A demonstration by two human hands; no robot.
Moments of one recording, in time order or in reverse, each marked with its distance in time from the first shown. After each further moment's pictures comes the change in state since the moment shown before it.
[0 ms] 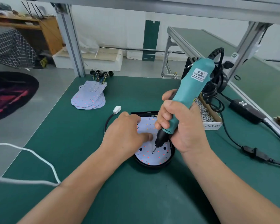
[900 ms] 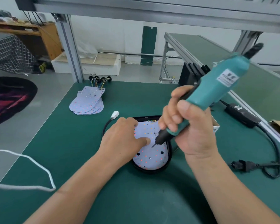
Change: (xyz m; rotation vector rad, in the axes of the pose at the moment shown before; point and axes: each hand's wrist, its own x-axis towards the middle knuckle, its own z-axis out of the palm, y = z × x) left_hand -0.002 0.004 -0.004 0.041 -0.030 -0.041; right_hand -0.003 -0.022 -0.001 0.103 -0.229 -0.210
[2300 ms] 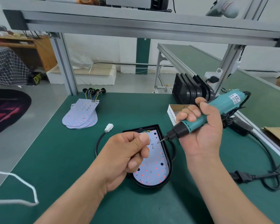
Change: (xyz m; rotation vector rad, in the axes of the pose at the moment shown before) left_hand -0.014 0.016 -0.015 -1.309 -0.408 -0.075; right_hand 0.014 -0.012 -0.038 0.395 0.574 -0.073
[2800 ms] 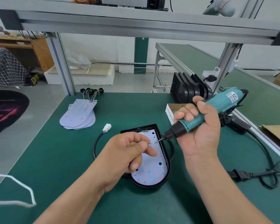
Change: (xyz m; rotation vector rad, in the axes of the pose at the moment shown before) left_hand -0.002 -0.003 0.000 0.292 0.018 0.073; right_hand -0.001 0.000 0.000 -0.009 -0.023 -0.001
